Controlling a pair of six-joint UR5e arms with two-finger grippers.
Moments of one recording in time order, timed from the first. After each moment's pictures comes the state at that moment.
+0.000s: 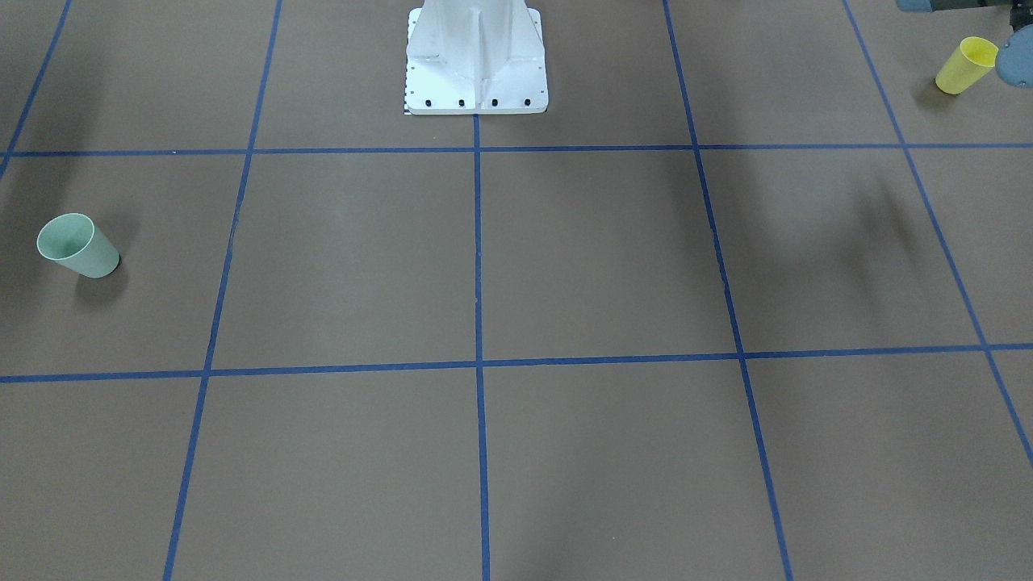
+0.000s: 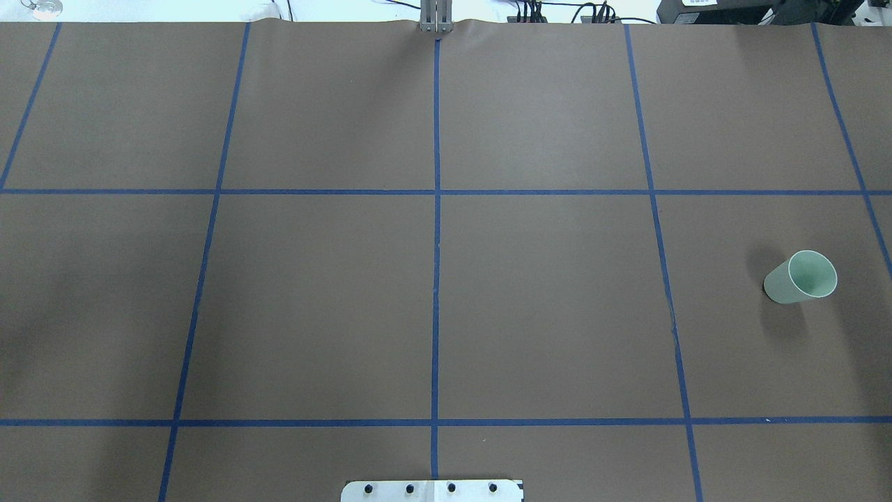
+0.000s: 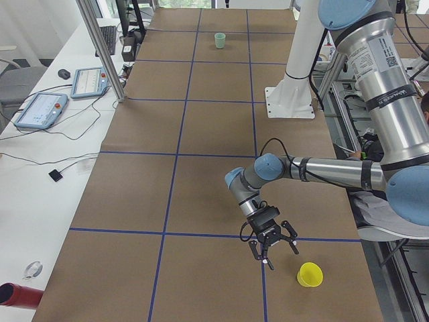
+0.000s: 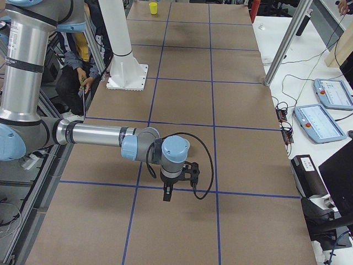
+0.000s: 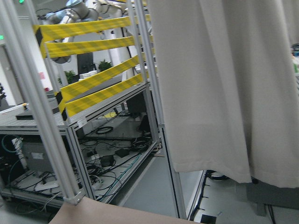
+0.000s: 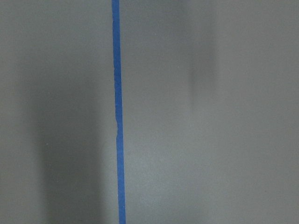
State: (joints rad) left arm -0.83 -1.19 -1.90 -0.92 -1.69 -2.49; right arm 1.57 -1.82 1.78 -1.65 2.30 -0.05
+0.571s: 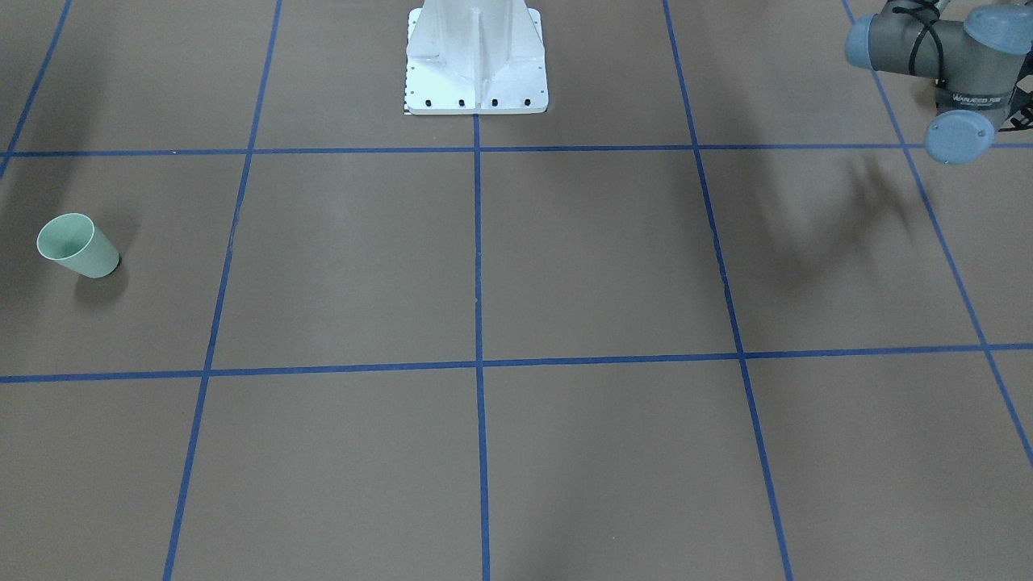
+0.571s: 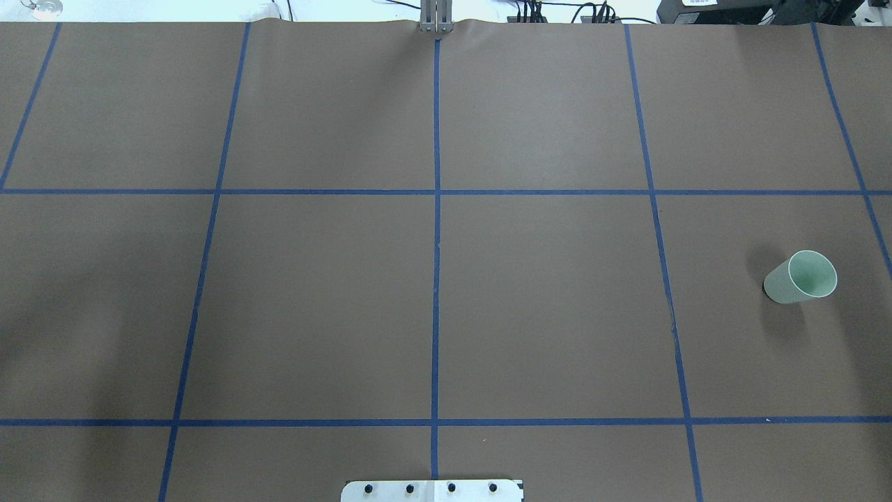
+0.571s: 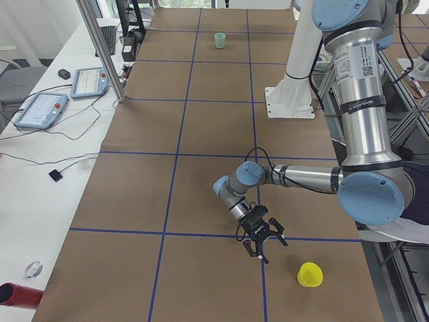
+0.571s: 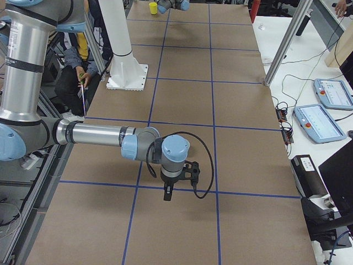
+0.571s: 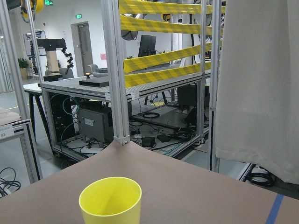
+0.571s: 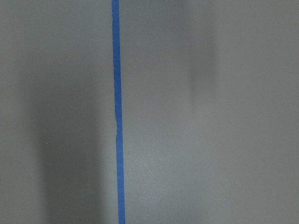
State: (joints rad) left arm -0.78 -1.35 -1.67 -0.91 -1.82 -2.62; right arm 1.57 -1.82 1.78 -1.65 2.31 -0.05
